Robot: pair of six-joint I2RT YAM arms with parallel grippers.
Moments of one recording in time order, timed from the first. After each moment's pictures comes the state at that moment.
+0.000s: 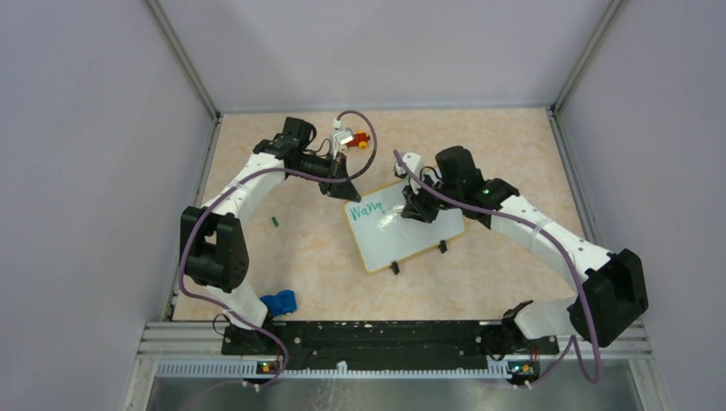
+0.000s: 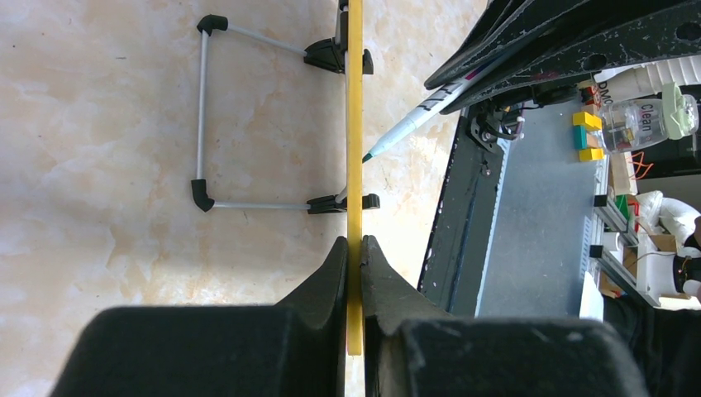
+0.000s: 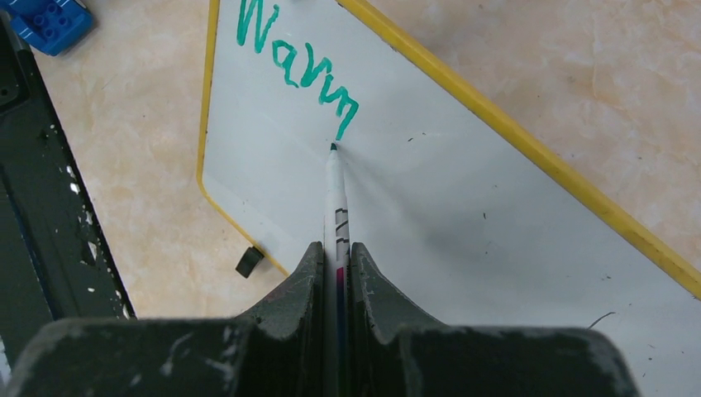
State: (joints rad) left arm -0.28 1.70 1.40 -0.74 1.06 0.22; right arm 0.61 1.33 1.08 -0.45 -0.44 -0.31
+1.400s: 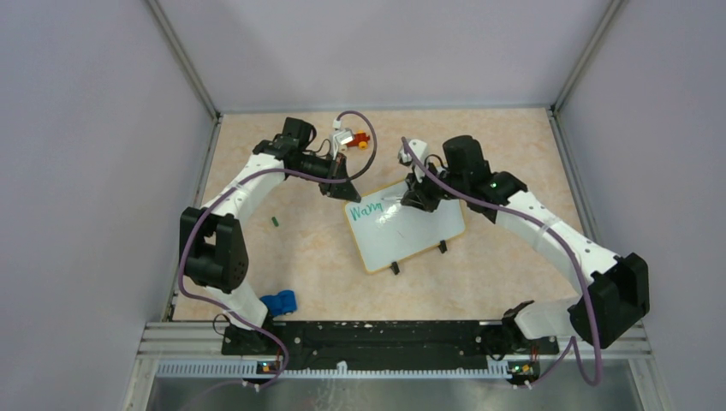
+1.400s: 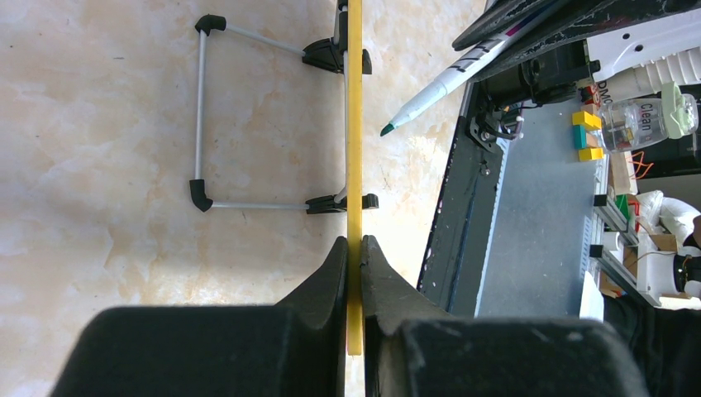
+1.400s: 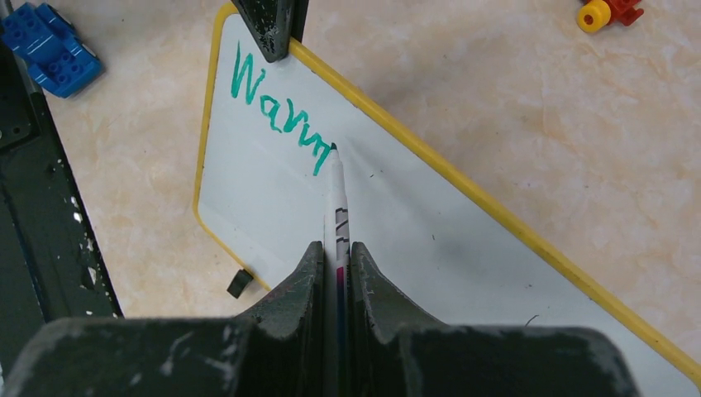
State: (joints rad) left arm -0.28 1.69 1.39 -0.74 1.07 0.22; right arm 0.58 1.32 1.15 -0.46 -0.47 -0.31
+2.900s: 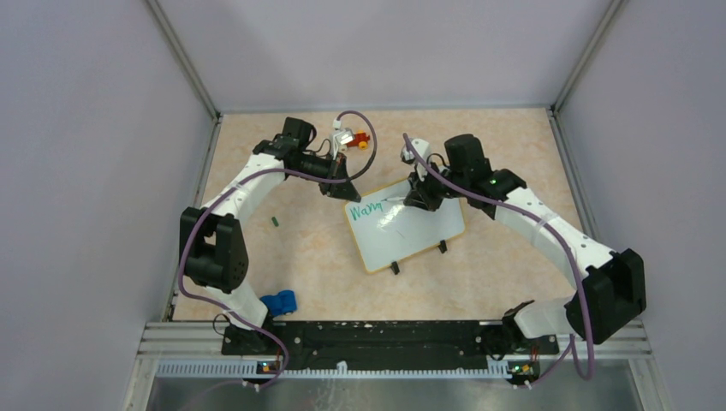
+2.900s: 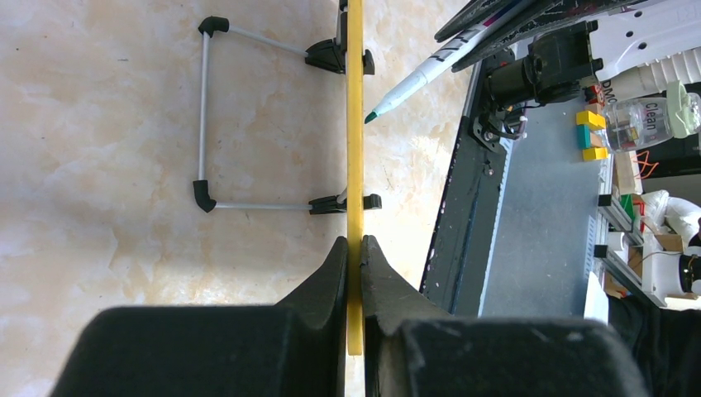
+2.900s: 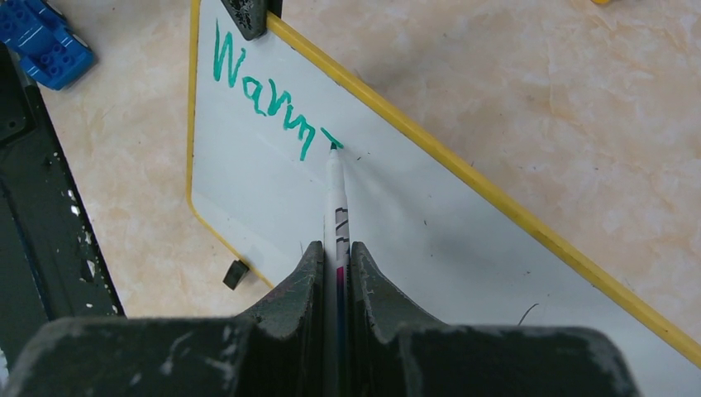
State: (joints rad) left arm -0.28 1.69 1.39 -0.73 1.06 0.22; right arm 0.54 1.35 1.15 -0.47 -0.49 -0.31
